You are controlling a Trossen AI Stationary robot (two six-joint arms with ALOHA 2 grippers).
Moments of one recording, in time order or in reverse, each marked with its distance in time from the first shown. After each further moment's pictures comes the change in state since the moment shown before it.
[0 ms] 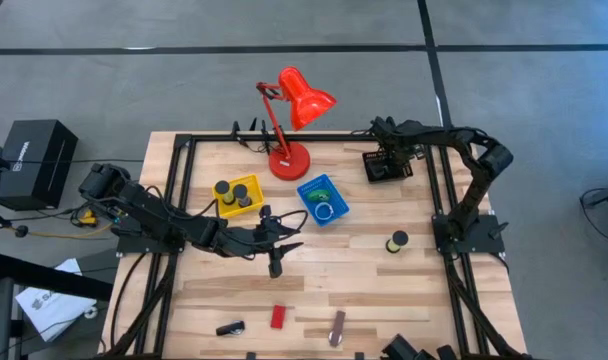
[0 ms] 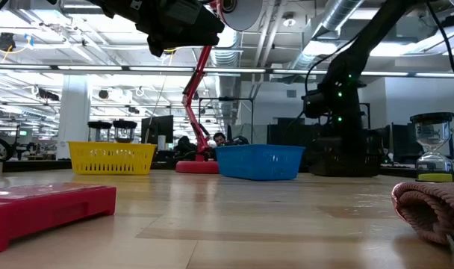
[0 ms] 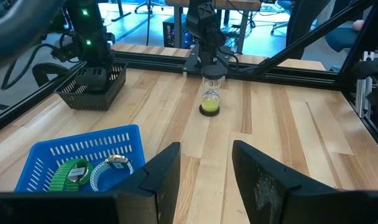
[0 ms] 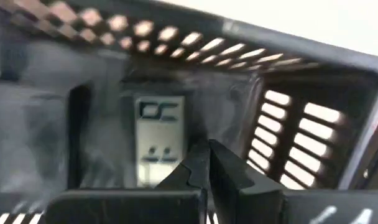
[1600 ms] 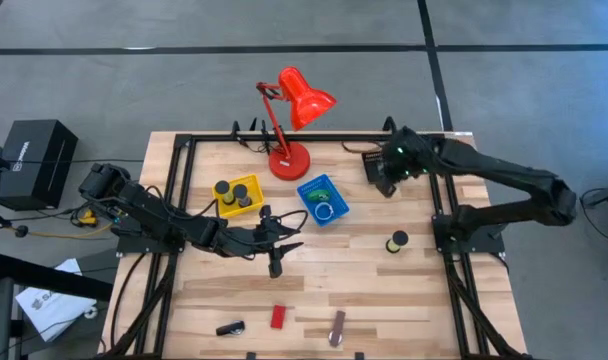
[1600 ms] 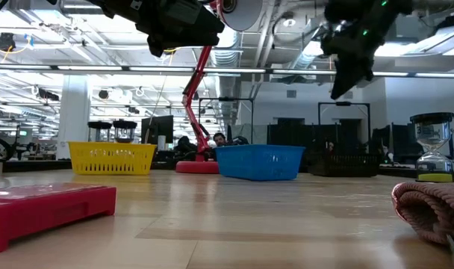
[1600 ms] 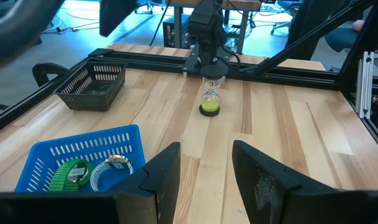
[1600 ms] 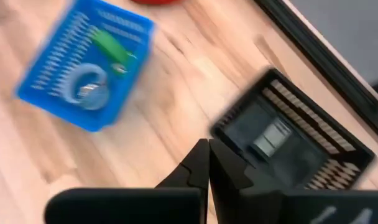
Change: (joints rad) left arm 0.000 0.000 0.000 0.000 0.000 0.000; right arm 0.382 -0.642 -0.040 -0.031 -0.114 -0.240
